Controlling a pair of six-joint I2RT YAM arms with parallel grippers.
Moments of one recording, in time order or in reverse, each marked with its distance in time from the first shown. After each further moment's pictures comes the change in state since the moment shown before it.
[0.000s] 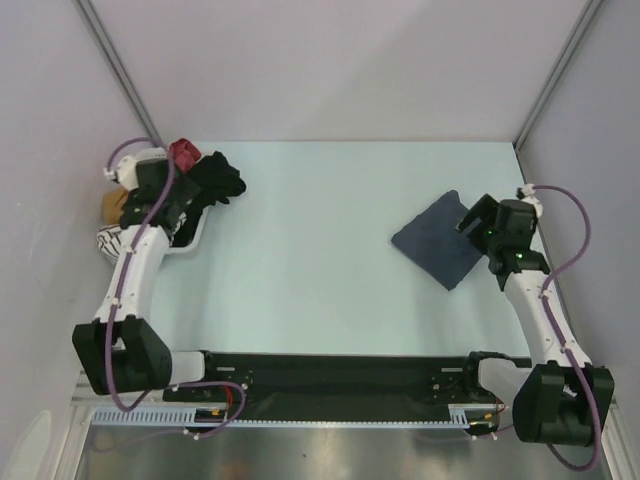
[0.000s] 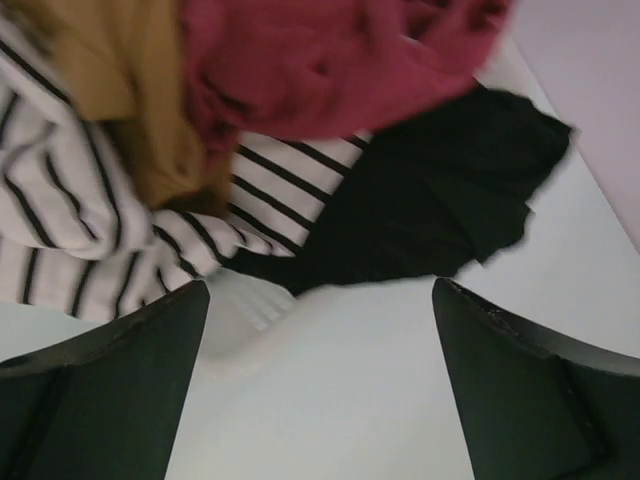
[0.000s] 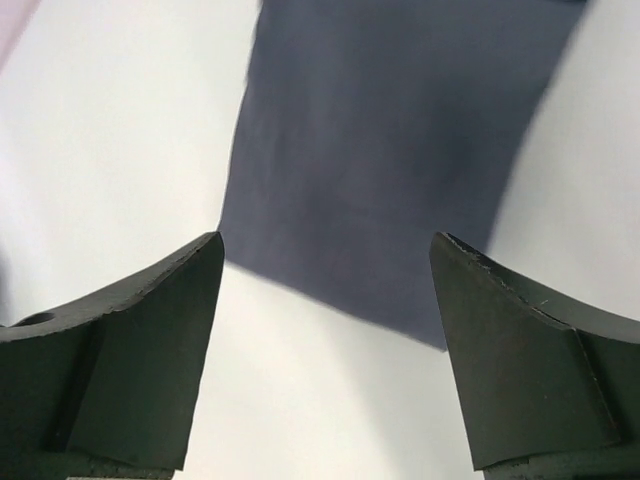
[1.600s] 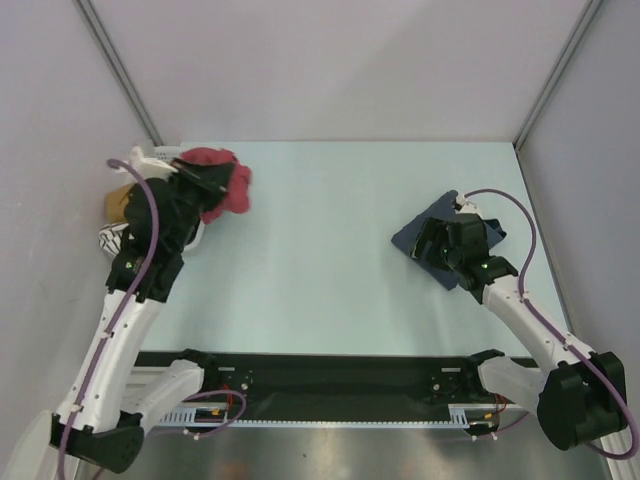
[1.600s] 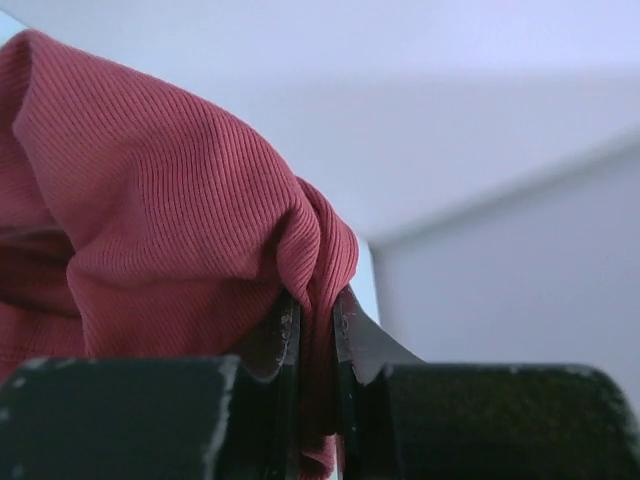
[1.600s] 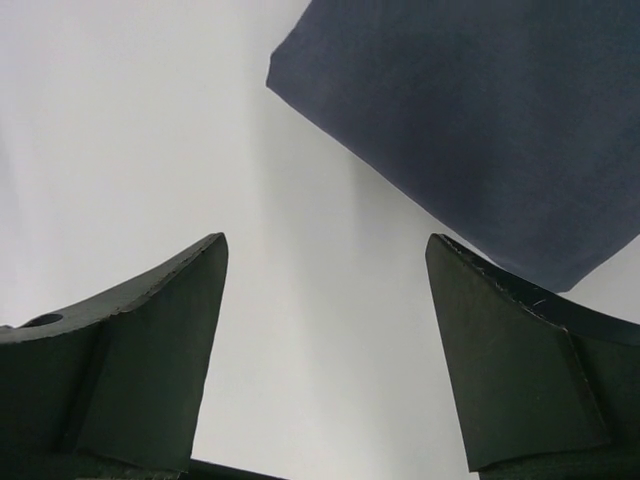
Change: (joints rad) left arm -0.290 -0.375 0.026 0.173 0.228 -0.221; right arm 0.397 0.011 -0.089 -0.005 0.023 -0.083
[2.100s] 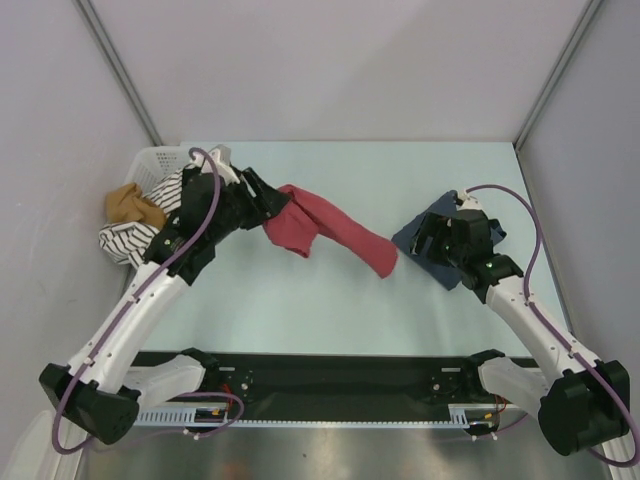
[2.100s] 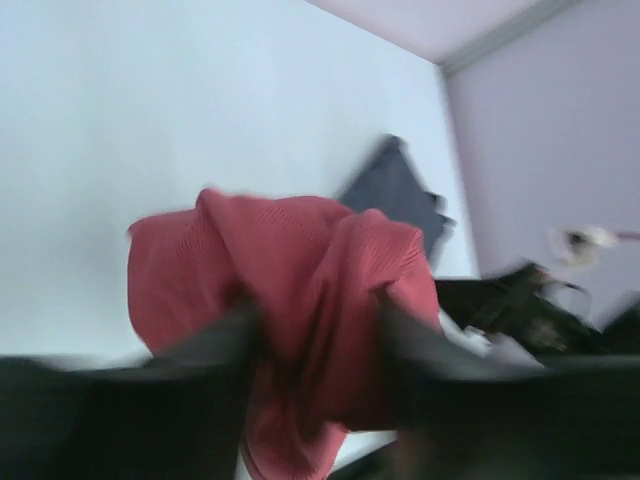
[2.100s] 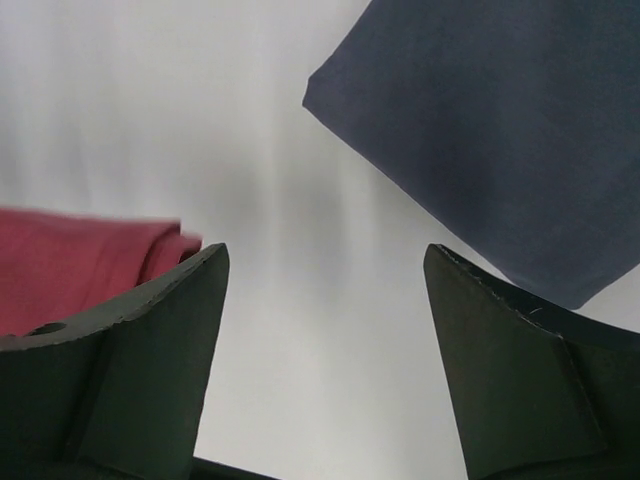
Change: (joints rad) left arm -0.280 0.155 0.014 -0.131 0.127 0.164; right arm 0.000 -0.031 0.045 -0.025 -0.040 -0.019
